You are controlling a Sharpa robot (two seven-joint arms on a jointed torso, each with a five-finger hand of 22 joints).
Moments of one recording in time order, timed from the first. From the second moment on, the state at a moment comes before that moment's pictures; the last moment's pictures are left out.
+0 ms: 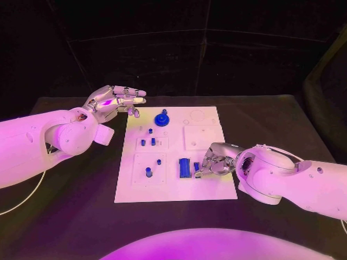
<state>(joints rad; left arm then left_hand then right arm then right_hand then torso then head) 1.29 -0.87 -0.17 1.43 -0.03 -0.05 0.36 1.32 -0.06 0.39 -0.15 0.05 0.95 0.19 0.18 0.07 0.97 0.12 0.43 0.12 1.13 0.03 0.95 0.58 0.17 1.08 0.13 0.67 0.61 1.00 -0.93 -0.07 1.83 -1.37 -0.25 -0.52 1.27 0.02 -0.26 0.24 0.13 1.10 0.07 0.24 0.37 1.34 -0.01 0.90 1.07 1.47 -0.08 1.37 1.31 0.06 1.45 0.03 1.38 1.29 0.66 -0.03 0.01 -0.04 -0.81</state>
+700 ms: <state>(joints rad) 1.29 -0.83 -0.20 1.39 -0.02 -0.05 0.37 1.30 -0.05 0.38 -0.14 0.05 0.93 0.19 0.18 0.07 0.93 0.13 0.41 0.10 1.02 0.05 0.83 0.51 0.17 0.98 0.15 0.59 0.57 1.07 -0.92 -0.06 1.57 -0.65 -0.34 0.08 1.55 0.10 -0.22 0.11 0.13 0.92 0.18 0.11 0.31 1.04 0.11 0.21 0.44 1.10 0.06 0.34 0.57 0.17 0.96 0.15 0.53 0.46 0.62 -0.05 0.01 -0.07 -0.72</state>
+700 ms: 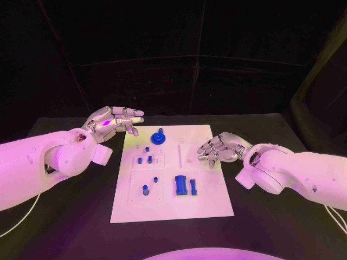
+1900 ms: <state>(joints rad) 1.13 -0.74 -0.10 1.36 0.05 -0.29 0.49 0.60 0.00 0.18 0.00 0.01 0.45 0.05 0.02 0.00 0.48 0.05 0.03 0.00 0.45 0.03 0.10 0.04 0.11 0.37 0.13 0.07 0.11 1.06 -0.74 -0.01 1.40 -0.17 -0.42 0.42 0.72 0.03 -0.11 0.00 0.01 0.46 0.07 0.01 0.03 0.54 0.02 0.01 0.00 0.55 0.01 0.01 0.05 0.12 0.50 0.10 0.09 0.09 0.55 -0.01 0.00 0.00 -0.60</state>
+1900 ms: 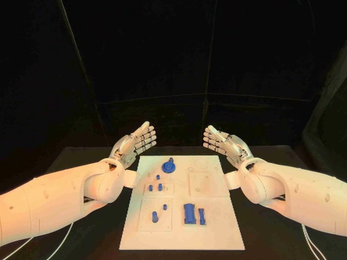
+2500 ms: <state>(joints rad) 1.05 -0.78 0.00 1.57 0.02 -0.71 0.50 0.28 0.00 0.07 0.00 0.00 0.21 0.00 0.00 0.00 0.23 0.00 0.01 0.00 0.21 0.00 0.01 0.00 0.02 0.18 0.01 0.01 0.01 1.05 -0.78 0.00 1.57 -0.02 -0.73 0.49 0.35 0.00 -0.01 0.00 0.01 0.22 0.00 0.00 0.00 0.26 0.00 0.01 0.00 0.26 0.00 0.00 0.00 0.02 0.24 0.01 0.01 0.00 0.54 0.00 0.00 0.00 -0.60</state>
